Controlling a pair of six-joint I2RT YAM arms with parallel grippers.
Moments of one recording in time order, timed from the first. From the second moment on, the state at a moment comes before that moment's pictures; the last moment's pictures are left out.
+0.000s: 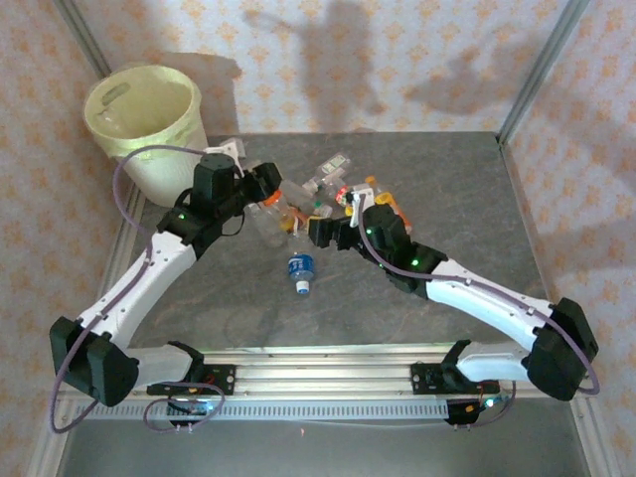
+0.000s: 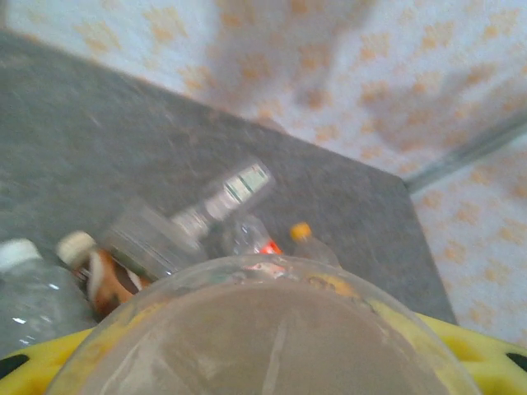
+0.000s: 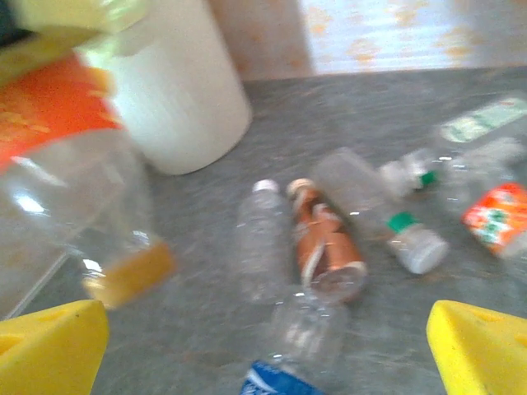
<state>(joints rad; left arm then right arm) -0.35 1.25 1.16 -0.32 -0.02 -0.66 0.81 1.22 0.87 0.00 0.16 0.45</state>
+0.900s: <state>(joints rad) -0.07 1.44 1.59 -0.18 -0.54 -0.36 0.81 1.11 0.80 -0.07 0.55 0.58</state>
